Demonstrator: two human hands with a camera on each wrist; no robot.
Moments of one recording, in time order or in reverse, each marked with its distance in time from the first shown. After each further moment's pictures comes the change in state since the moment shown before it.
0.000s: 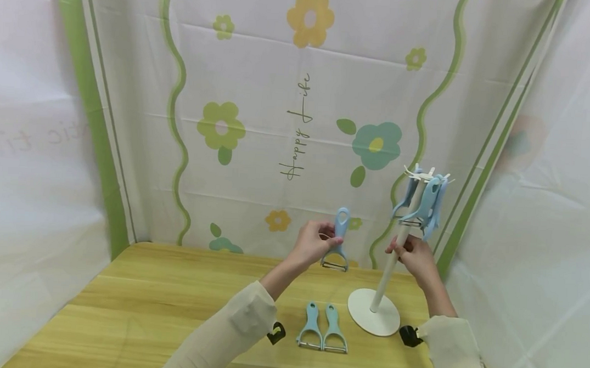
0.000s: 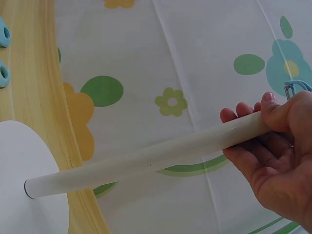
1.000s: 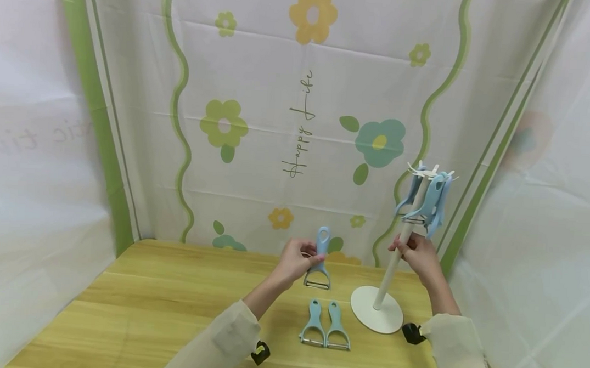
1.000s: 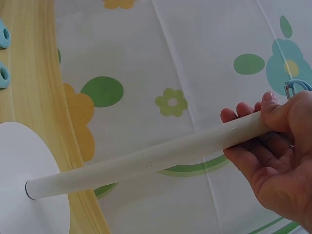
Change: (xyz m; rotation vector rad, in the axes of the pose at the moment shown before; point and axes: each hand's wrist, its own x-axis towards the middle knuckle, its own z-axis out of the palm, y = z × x) left_hand -0.034 -0.048 -0.016 -0.079 0.010 -0.119; right_hand 0.000 0.000 0.000 0.024 -0.006 0.001
